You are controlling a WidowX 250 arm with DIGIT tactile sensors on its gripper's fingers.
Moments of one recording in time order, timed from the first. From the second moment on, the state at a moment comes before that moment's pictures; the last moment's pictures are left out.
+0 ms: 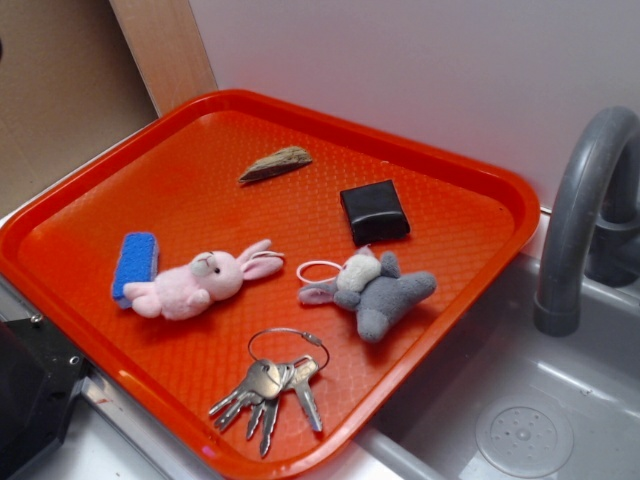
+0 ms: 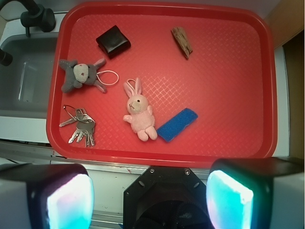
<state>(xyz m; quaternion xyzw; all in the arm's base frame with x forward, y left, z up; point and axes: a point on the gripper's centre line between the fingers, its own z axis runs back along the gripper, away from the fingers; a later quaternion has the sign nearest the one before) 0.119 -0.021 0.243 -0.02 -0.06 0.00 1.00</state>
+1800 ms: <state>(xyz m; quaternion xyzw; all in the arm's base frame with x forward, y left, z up) 0.171 -0.151 0.097 0.08 -0.10 -0.31 0.94</state>
